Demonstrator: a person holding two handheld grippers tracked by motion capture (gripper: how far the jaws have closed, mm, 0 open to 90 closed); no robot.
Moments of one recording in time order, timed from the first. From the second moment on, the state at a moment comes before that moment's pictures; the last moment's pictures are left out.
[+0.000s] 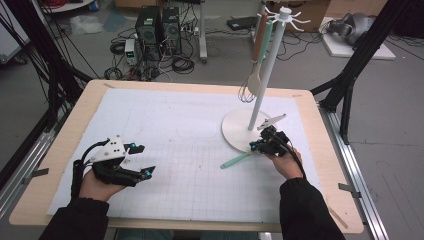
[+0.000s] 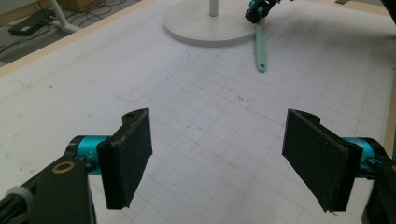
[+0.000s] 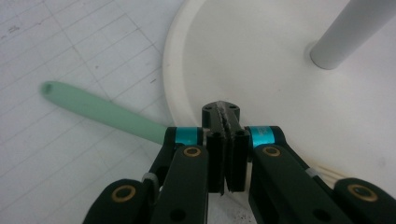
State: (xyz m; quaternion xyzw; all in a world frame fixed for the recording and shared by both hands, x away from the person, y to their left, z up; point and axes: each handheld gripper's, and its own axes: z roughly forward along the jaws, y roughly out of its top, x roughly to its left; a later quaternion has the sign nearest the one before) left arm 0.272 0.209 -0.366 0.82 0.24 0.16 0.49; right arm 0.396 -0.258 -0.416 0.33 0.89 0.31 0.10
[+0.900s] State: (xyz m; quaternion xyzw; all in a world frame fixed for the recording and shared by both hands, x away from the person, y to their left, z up) left arm 0.272 0.209 -0.366 0.82 0.24 0.17 0.49; right arm 0.378 -0.259 -0.417 0.30 0.90 0.30 0.09
